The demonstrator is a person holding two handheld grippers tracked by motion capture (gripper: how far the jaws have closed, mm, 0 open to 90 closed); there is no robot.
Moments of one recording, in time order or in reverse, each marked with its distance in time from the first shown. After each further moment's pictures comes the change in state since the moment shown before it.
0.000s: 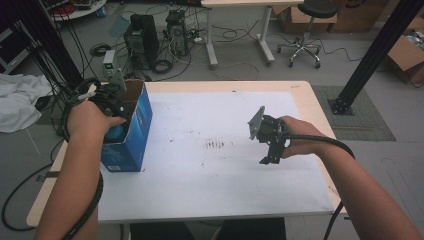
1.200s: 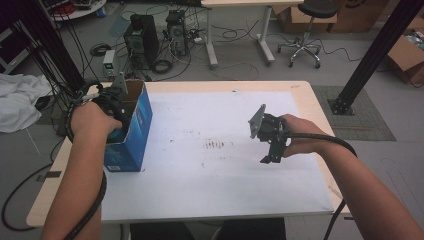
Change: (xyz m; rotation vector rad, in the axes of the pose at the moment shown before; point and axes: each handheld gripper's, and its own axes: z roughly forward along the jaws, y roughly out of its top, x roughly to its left) left arm 0.001 0.007 0.015 0.040 -0.005 -0.023; right arm 0.002 0.002 -0.008 -0.004 0.001 0.003
